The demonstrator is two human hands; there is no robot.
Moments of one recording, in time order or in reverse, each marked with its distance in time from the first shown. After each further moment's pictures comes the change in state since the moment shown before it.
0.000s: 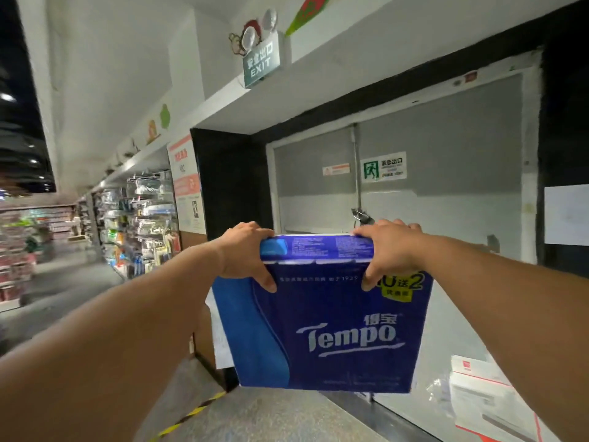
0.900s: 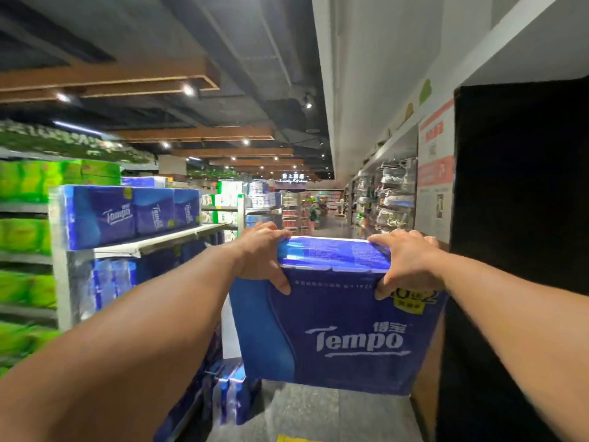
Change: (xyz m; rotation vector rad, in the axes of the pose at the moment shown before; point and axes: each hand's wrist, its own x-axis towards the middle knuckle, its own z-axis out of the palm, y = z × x) left_hand 0.037 -0.434 -0.007 0.369 0.073 -0.844; right_hand 0.519 -0.367 0.204 0.209 -0.076 -0.818
